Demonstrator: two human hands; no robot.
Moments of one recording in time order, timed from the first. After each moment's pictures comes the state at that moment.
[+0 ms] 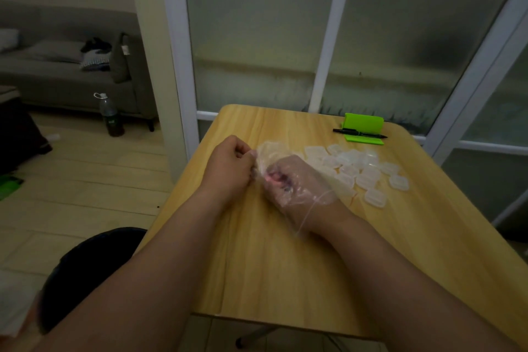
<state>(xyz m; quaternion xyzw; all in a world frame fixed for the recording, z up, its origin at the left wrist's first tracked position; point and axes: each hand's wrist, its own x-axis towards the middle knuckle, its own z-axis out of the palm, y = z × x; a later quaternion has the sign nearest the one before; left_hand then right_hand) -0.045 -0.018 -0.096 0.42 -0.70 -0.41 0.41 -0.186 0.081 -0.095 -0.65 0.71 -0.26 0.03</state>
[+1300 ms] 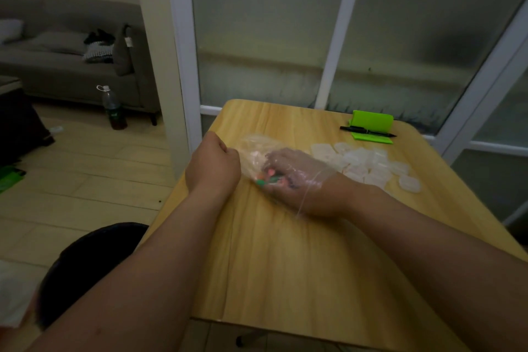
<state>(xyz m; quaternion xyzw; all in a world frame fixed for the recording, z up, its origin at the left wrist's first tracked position) -0.035 -0.042 -0.110 0.58 -0.67 -0.24 0.40 -0.210 0.065 -0.081 -0.77 0.63 -0.10 0.05</state>
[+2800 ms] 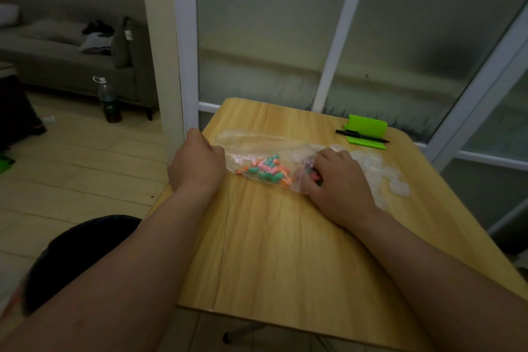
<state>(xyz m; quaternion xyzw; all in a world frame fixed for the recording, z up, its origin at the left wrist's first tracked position) -0.018 -0.043 -0.113 0.61 -0.65 -0.20 0.40 -0.252 0.091 -0.118 -0.63 0.72 -0.22 -0.17</state>
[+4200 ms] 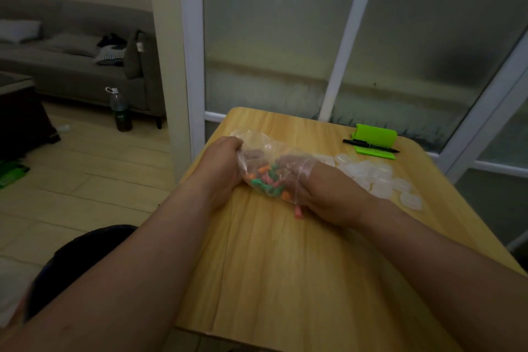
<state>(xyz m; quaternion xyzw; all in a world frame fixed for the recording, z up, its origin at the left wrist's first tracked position) -0.045 -0.031 -0.076 0.38 -0.41 -0.72 0.41 -0.231 0.075 -0.076 -0.78 0.60 -0.17 0.08</state>
